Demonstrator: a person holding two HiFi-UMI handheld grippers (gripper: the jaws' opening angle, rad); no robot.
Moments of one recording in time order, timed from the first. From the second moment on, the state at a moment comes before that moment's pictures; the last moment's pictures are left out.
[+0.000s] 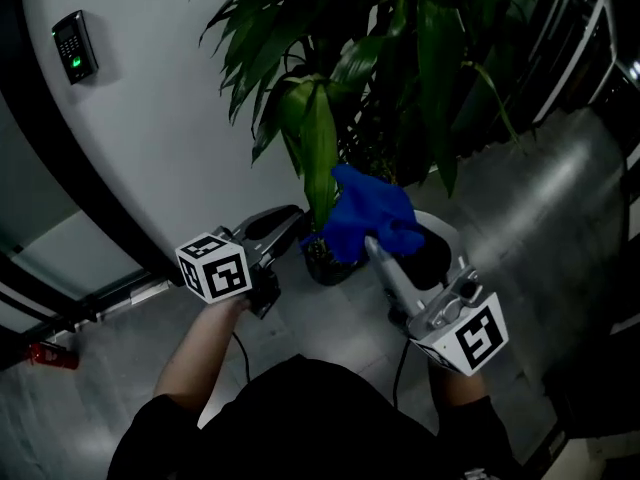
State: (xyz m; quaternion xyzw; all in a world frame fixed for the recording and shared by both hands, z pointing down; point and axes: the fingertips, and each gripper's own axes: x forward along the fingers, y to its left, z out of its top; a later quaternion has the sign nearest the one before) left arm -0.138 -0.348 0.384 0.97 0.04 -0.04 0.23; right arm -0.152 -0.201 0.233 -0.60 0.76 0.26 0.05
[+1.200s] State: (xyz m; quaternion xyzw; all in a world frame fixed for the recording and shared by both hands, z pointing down) left arm -0.099 -0.343 0.345 0.96 0.15 -0.10 0.20; right arm -0.130 -0.311 0.208 -0.61 0.76 0.24 0.00
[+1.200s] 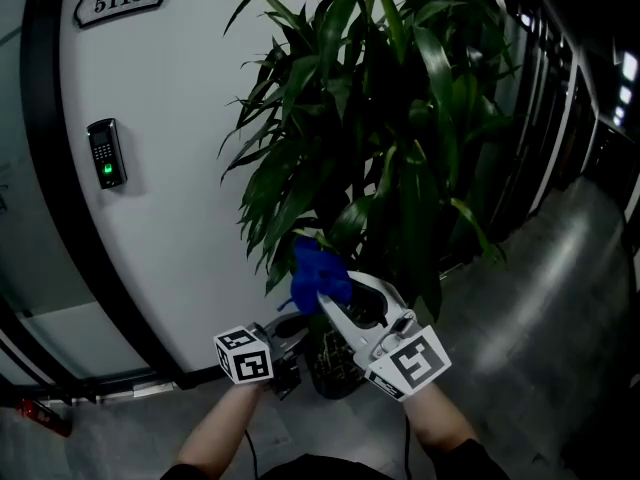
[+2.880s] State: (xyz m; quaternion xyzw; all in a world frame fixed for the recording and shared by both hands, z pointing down) left arm -0.140 -0.244 0.346 0.94 0.32 -0.09 0.03; right arm -0.174 -0.261 0.287 -0.55 0.82 0.15 -0.07
